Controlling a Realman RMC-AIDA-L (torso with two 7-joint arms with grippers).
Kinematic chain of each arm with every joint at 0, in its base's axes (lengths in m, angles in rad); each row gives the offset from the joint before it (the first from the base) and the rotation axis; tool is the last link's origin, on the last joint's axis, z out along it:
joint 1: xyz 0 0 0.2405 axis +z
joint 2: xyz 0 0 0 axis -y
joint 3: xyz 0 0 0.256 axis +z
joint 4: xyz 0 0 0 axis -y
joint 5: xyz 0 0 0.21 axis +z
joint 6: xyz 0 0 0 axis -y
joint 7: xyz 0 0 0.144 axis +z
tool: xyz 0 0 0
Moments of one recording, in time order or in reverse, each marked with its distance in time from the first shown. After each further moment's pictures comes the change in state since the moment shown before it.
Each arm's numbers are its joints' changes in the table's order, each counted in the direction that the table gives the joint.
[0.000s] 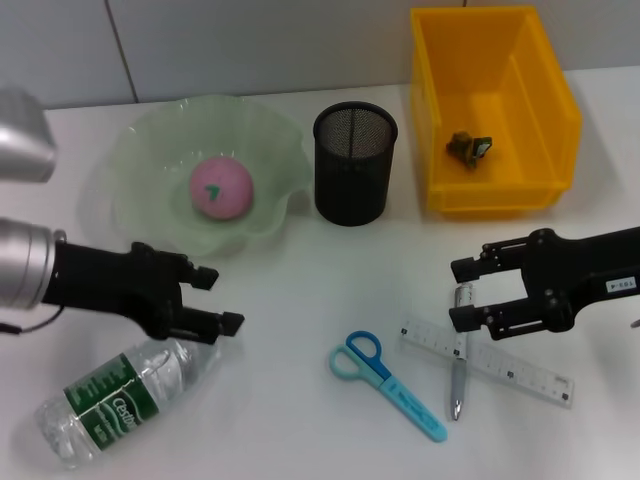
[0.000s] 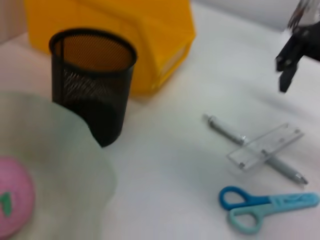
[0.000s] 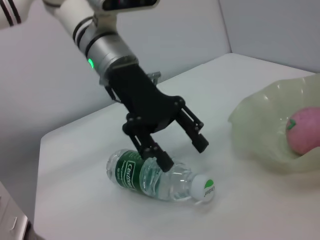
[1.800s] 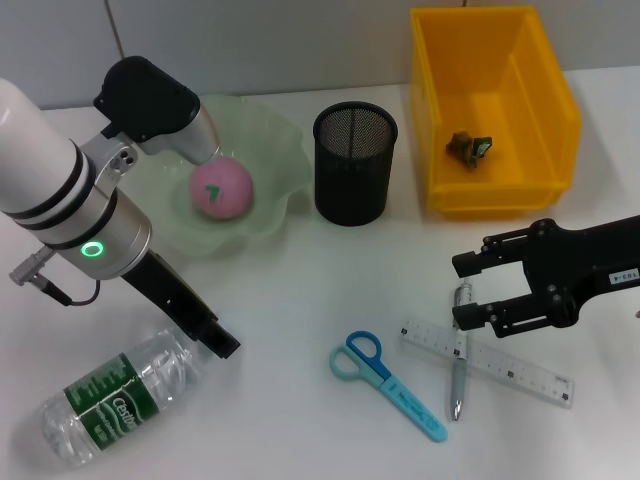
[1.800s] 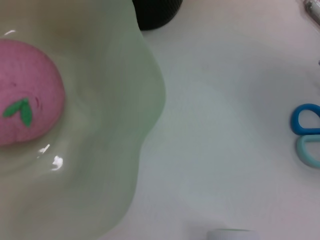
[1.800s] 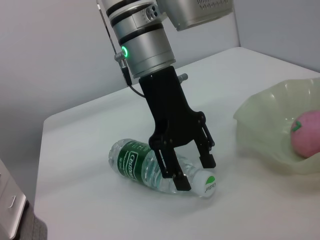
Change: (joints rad) left arm -0.268 0.018 0.312 0.040 0.379 0.035 -0.605; right arm 0.014 -0.008 -0.002 0.069 -0.032 0.027 -0.003
